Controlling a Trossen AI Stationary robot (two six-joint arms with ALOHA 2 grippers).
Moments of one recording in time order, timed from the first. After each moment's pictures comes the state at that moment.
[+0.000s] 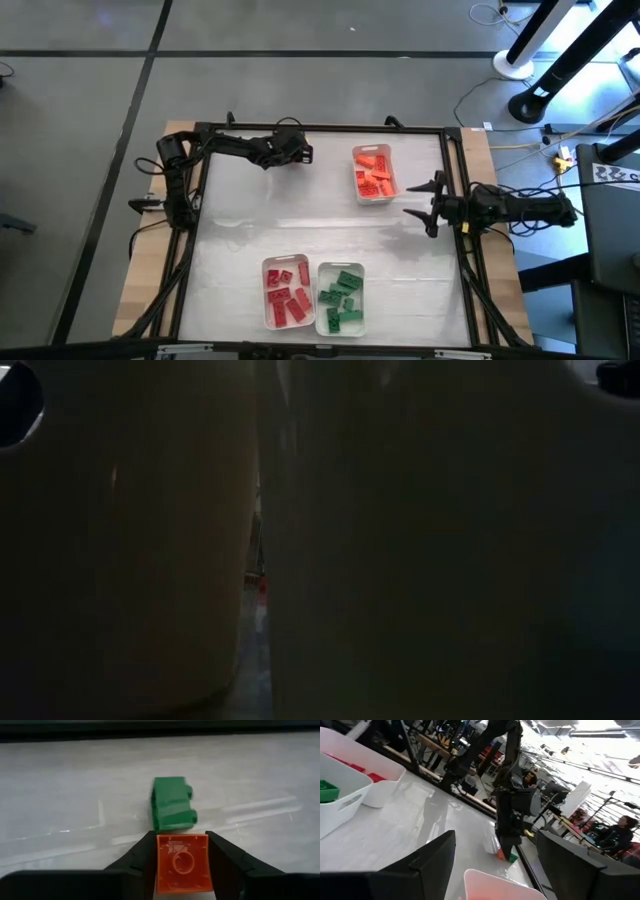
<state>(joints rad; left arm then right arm) 0.51 1.89 1.01 -0.09 -0.41 -0.81 0.08 0.02 0.10 -0.05 0.16 -0.59</state>
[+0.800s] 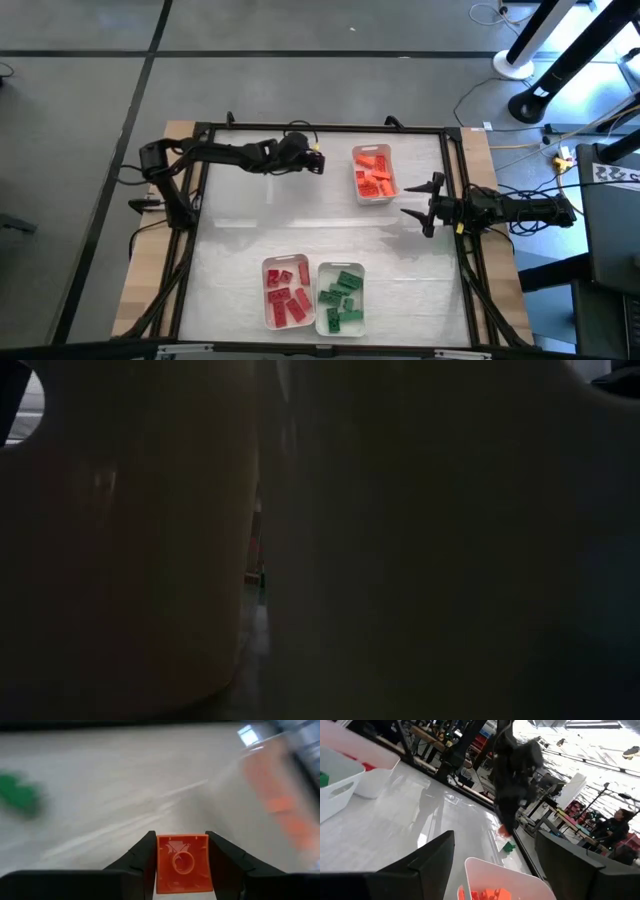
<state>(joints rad) 0.38 1.73 1.00 -0.01 -0.20 -0.78 0.08 0.00 0.04 -0.04 0.21 -0.56</state>
